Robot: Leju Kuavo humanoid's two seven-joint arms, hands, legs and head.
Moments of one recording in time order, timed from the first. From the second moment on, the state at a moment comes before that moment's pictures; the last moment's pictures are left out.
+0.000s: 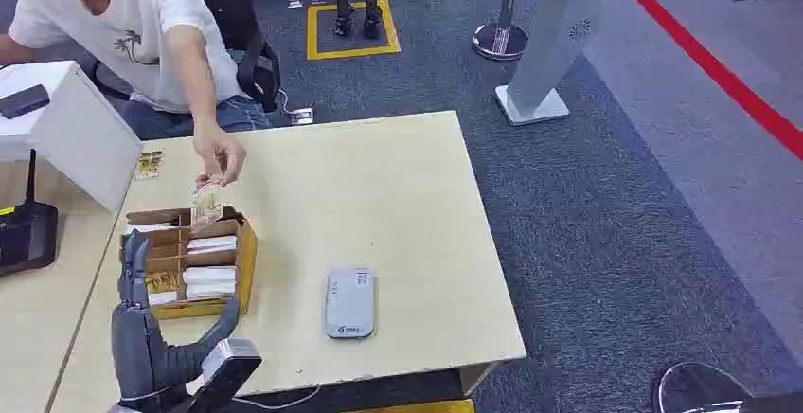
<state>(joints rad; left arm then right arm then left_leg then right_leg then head) 0.21 0.03 -0.23 -1.86 -1.03 0.45 -0.11 -0.09 0.01 1.56 -0.07 -1.31 -0.27 0.23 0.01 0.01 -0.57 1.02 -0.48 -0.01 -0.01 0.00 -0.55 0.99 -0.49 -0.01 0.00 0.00</state>
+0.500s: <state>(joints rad) 0.11 0.22 -0.21 -1.80 -1.56 0.25 0.26 -0.09 0.01 1.56 -0.07 -1.30 -0.26 0.25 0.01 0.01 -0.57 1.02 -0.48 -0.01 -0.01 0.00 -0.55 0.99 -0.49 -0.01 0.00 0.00</state>
